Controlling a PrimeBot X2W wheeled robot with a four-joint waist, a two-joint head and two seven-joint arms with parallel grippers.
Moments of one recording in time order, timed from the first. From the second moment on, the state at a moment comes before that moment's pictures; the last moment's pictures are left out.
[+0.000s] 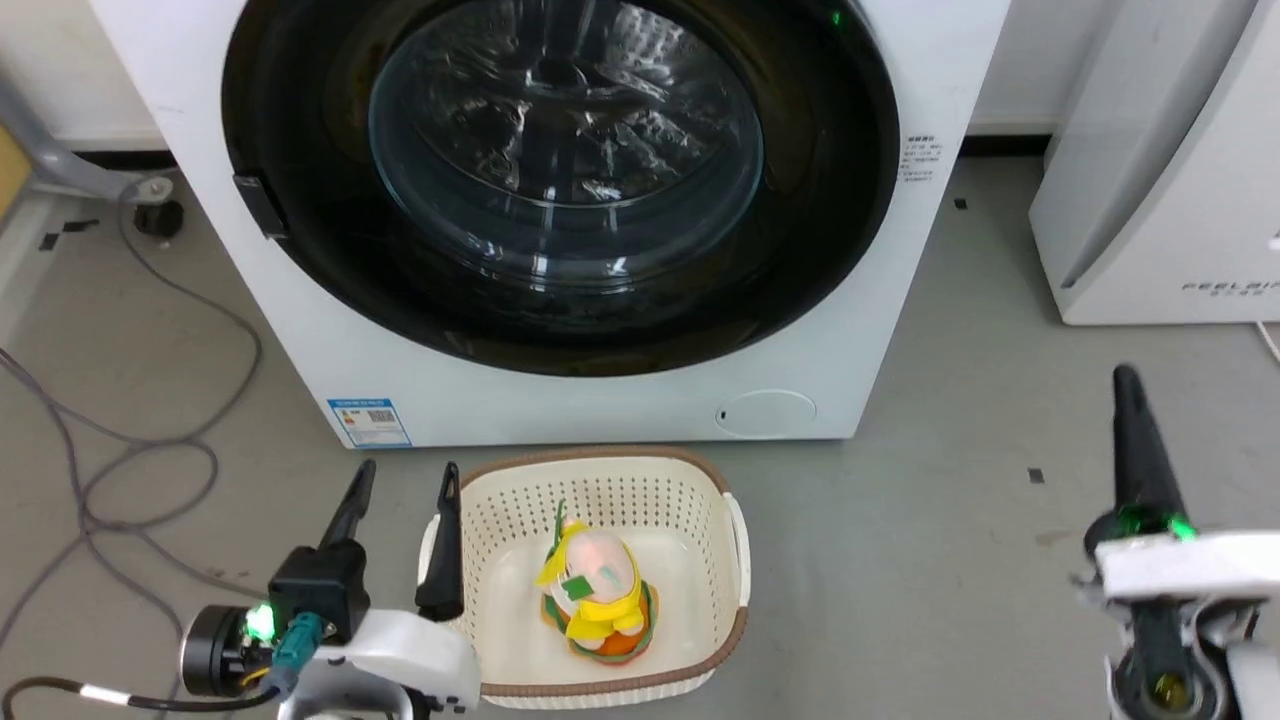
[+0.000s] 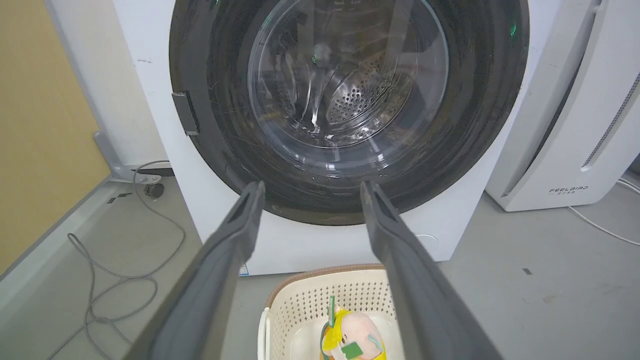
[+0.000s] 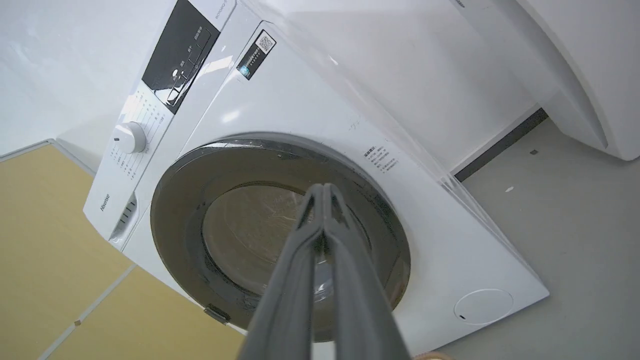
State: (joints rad) left arm -0.04 0.07 -0.07 0.05 -0.07 0.02 -0.12; right arm -0.14 -0.05 -0.08 0.06 0.90 0.13 -0.11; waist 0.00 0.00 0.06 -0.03
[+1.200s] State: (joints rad) left arm -0.18 0.12 -0.11 0.01 -0.10 0.02 -0.19; right arm -1.17 -0.35 0.44 0.75 1.54 0.13 0.10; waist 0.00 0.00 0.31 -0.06
